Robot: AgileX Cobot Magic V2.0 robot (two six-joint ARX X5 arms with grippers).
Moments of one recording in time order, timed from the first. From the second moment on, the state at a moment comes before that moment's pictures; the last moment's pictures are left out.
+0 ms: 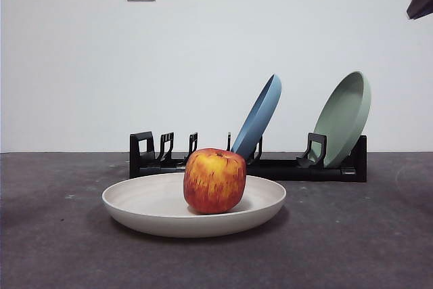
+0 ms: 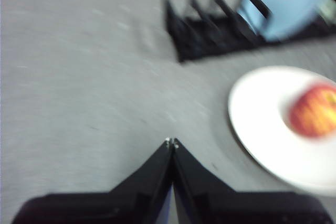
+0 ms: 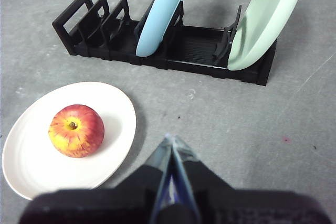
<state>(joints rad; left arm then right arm) -0.42 0.40 0.56 -0.61 -0.22 -0.12 0.57 0.65 0.68 -0.52 0.19 0.18</state>
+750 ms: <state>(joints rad) 0.04 0.02 0.09 -0.26 0.03 -0.06 0.57 0.65 0.68 -0.52 0.19 0.18</state>
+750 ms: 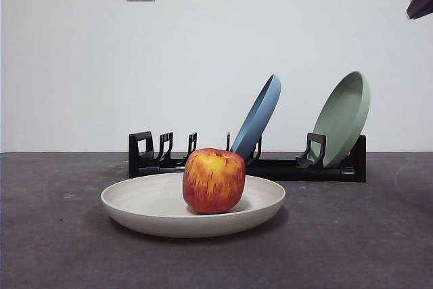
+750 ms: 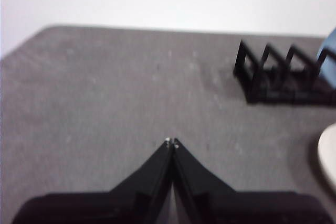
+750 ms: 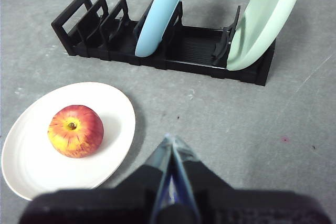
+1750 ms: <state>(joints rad) 0.04 0.00 0.02 -0.19 0.03 -0.04 0.57 0.65 0.68 -0.52 0.19 0.18</state>
